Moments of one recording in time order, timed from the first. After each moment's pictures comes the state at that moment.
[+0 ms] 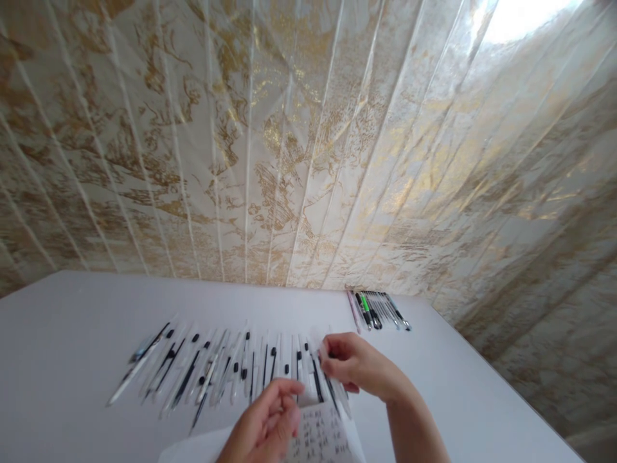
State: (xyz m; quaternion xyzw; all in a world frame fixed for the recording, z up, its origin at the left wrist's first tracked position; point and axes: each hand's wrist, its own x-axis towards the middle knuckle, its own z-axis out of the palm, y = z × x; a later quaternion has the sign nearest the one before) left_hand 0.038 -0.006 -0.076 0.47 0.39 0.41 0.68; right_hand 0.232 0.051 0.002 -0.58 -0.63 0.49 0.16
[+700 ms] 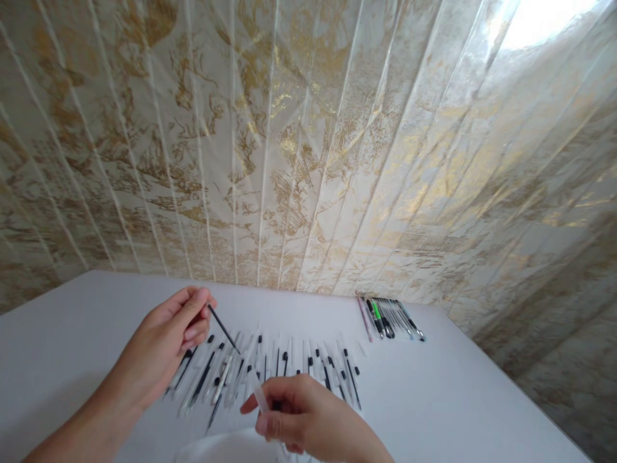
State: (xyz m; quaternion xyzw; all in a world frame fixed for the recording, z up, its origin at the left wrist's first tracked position) left_hand -0.072 0.057 0.021 0.40 0.45 0.61 0.51; right_hand 0.153 0.026 -0.019 -0.40 -0.62 0.65 0.18
